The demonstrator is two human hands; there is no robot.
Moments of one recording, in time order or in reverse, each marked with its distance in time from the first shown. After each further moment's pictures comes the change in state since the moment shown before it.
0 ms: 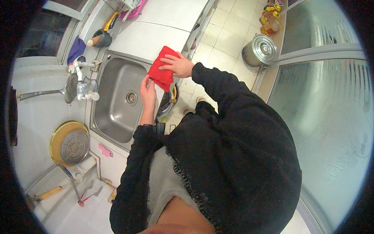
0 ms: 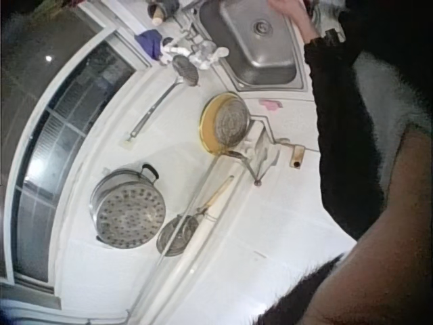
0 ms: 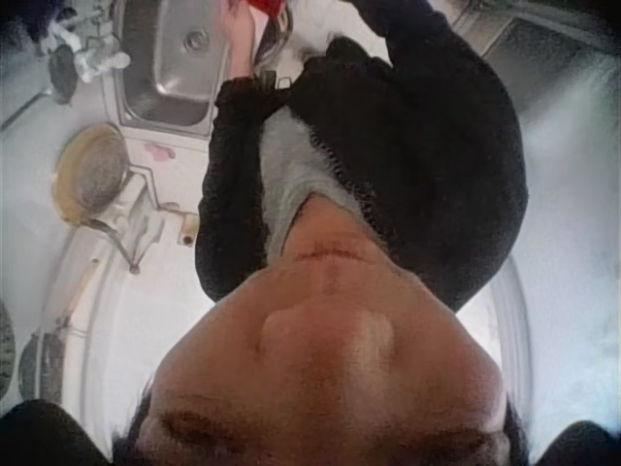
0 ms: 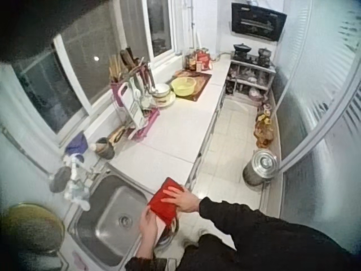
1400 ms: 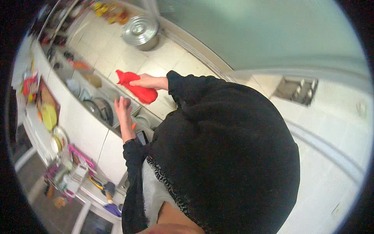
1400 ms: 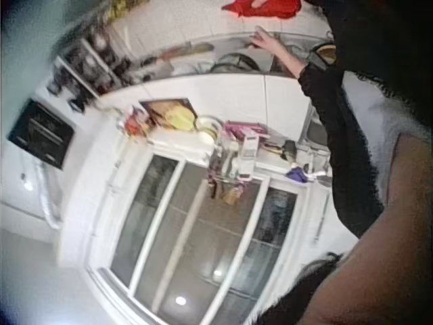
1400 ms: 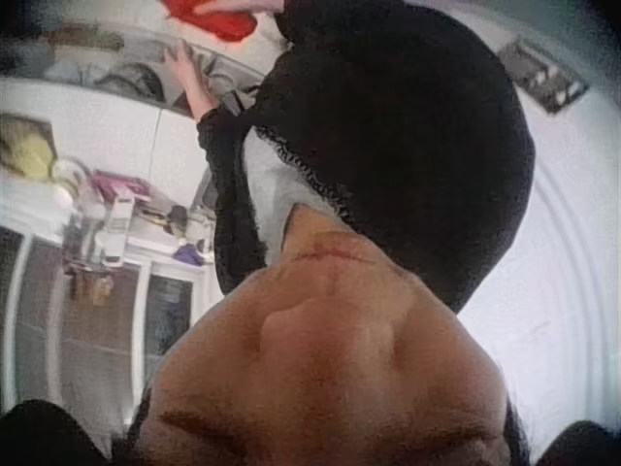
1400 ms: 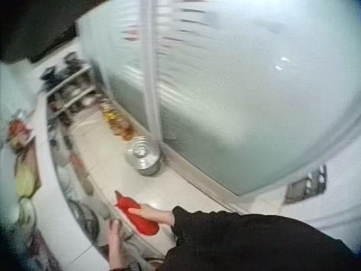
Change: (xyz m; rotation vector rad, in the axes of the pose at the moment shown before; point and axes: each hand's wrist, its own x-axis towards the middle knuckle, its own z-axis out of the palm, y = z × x) left_hand 0.048 0.137 0.327 0.071 -1.055 -0.350; right_hand -0.266 0.090 -0.047 1.791 1.242 1.120
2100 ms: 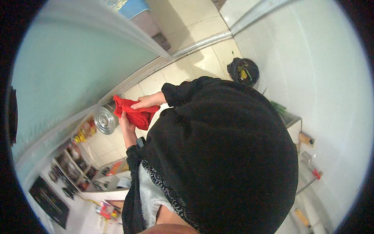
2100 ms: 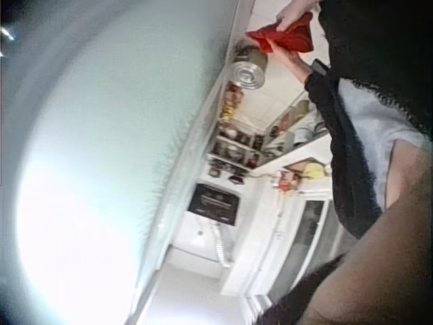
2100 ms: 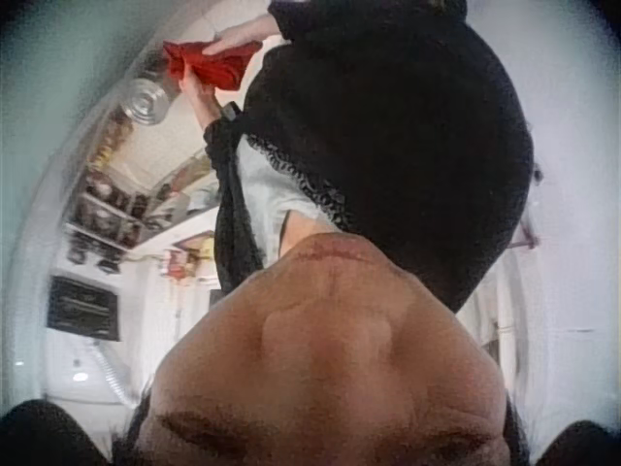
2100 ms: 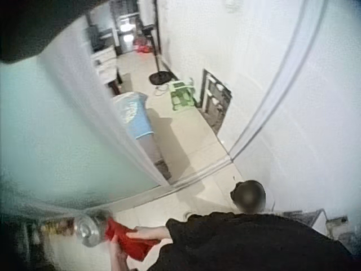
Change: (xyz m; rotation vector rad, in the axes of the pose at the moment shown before) left_hand -0.104 -0.070 0.364 0.379 -0.901 -0.144; right_hand -0.308 0.101 -0.206 0.351 0.381 -0.326
